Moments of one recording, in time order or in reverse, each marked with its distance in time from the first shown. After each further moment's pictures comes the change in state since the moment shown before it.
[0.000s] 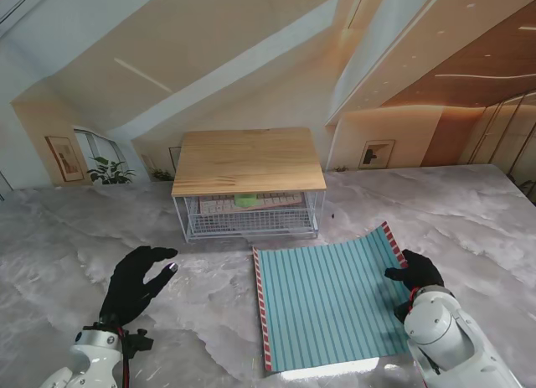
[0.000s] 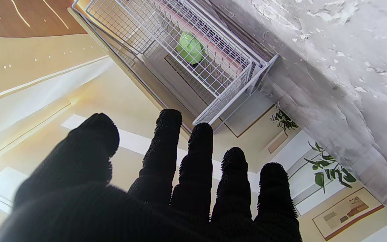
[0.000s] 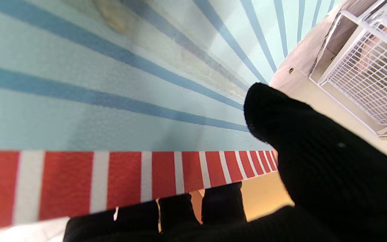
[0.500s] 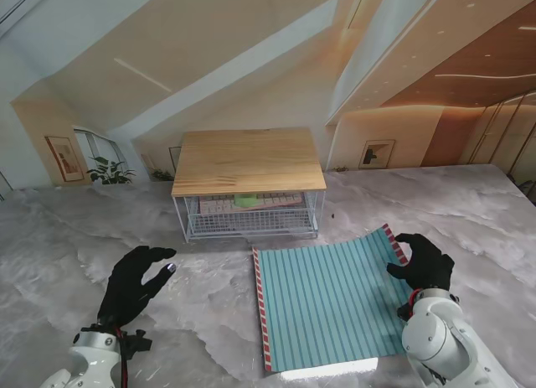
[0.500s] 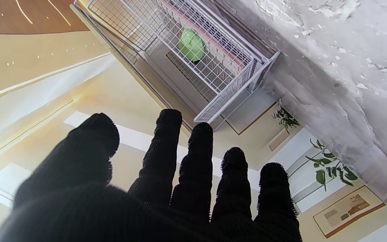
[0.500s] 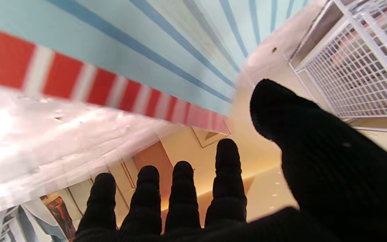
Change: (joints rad) left arm 0.007 -0.001 -0.007 0.002 -0.001 -0.019 0.011; right arm -0.043 0.002 -0.006 -0.031 -0.173 -0.091 -0.124; left_hand 0.000 0.000 0.000 0.000 0.000 0.000 0.000 0.000 0.000 0.000 0.000 0.000 0.000 0.000 0.000 0.000 0.000 0.000 -0.001 0.000; right_hand -0.012 -0.013 -0.021 -0.023 -0.268 -0.076 -0.050 -0.126 -0.124 -0.171 -0.553 -0.221 -0.267 -0.141 -0.649 -0.291 -0.348 -0.103 -0.924 -0.041
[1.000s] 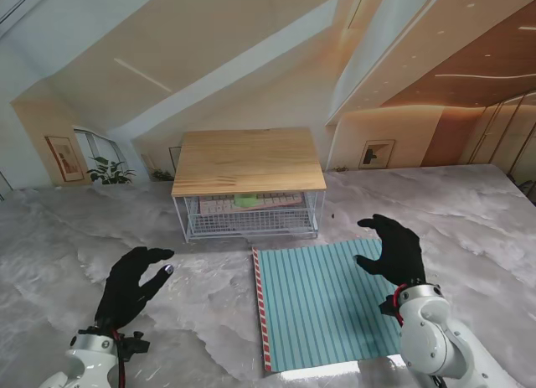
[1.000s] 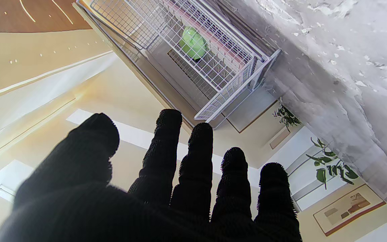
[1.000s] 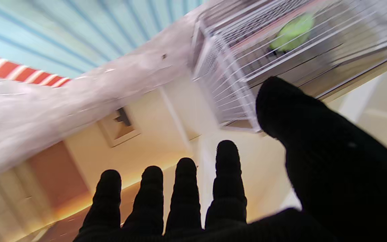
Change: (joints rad) left arm 0.012 -0.001 -0.012 0.000 0.000 -0.023 0.005; right arm -0.034 0.031 -0.041 -0.100 -0.088 -0.271 0.024; left_hand 0.000 0.000 0.000 0.000 0.000 0.000 0.000 0.000 0.000 0.000 0.000 0.000 0.000 0.000 0.000 0.000 0.000 0.000 0.000 0.000; right_hand -0.013 -0.004 -0.029 -0.013 -0.010 0.001 0.001 -0.071 0.000 -0.035 0.085 0.021 -0.019 -0.047 0.044 0.000 0.042 -0.062 0.008 -0.006
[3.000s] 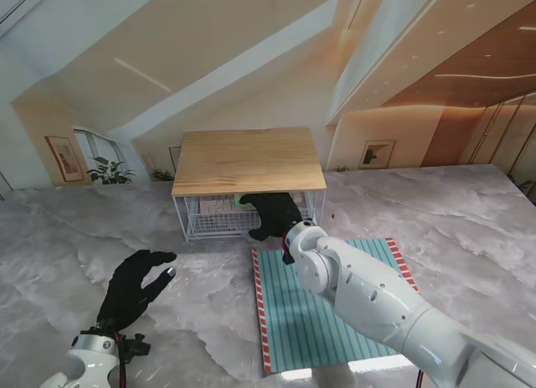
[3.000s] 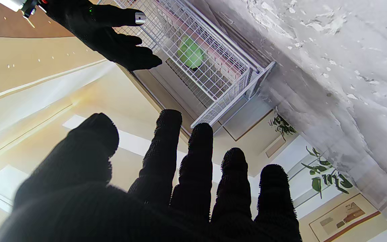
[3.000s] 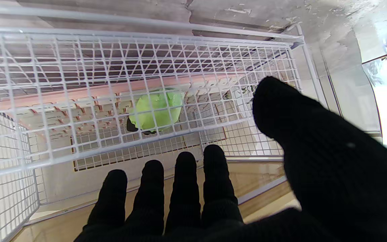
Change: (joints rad) left arm 0.002 0.002 0.001 -0.003 -0.017 0.011 -0.037; right arm 0.811 -0.144 -0.845 0.616 0.097 -0.016 0.001; left_hand 0.000 0.000 -0.005 0.000 0.000 0.000 -0.009 0.000 0.000 0.000 0.000 0.000 0.000 0.000 -0.011 0.000 0.000 -0.001 -0.036 0.001; right_hand 0.002 -0.022 0.050 -0.027 -0.031 0.161 0.027 -0.129 0.002 0.002 0.135 0.049 0.001 -0.007 0.120 0.041 0.022 -0.068 0.126 -0.541
